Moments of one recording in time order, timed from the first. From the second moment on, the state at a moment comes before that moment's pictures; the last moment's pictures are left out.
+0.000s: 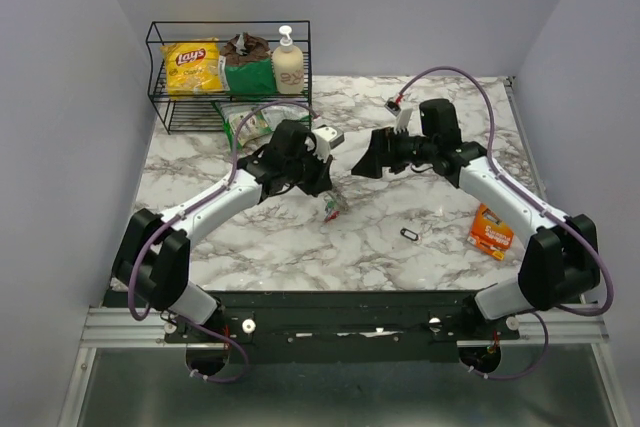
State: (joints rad) left arm -0.59 1.52 1.12 -0.30 0.38 -0.03; right arm 0.38 1.47 1.13 -0.28 -0.65 0.23
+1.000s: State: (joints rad) left arm -0.62 1.37 0.81 0.14 0.47 -0.01; right arm 0.38 1.44 1.04 -0.09 -0.82 0.22
